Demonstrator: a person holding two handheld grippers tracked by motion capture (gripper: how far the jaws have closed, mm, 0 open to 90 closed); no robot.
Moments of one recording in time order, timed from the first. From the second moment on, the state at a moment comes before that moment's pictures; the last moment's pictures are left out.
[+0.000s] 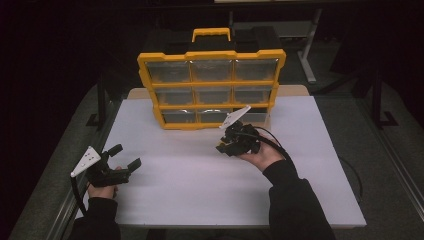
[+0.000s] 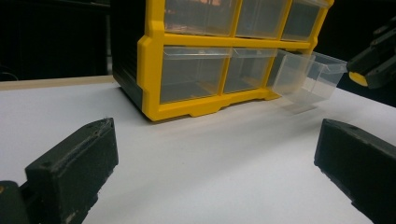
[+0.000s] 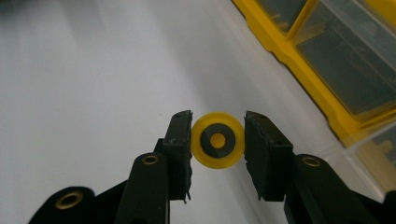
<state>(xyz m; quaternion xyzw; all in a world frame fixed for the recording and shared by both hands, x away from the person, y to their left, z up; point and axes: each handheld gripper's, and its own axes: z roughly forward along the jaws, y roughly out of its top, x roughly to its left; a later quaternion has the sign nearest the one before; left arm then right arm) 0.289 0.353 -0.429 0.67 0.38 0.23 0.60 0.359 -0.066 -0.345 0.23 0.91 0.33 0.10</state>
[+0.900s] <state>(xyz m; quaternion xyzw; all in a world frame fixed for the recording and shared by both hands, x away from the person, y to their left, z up) 0.289 0.354 -0.429 0.66 0.38 0.24 0.60 0.386 -0.092 -0.322 0.29 0.89 0.33 0.13</state>
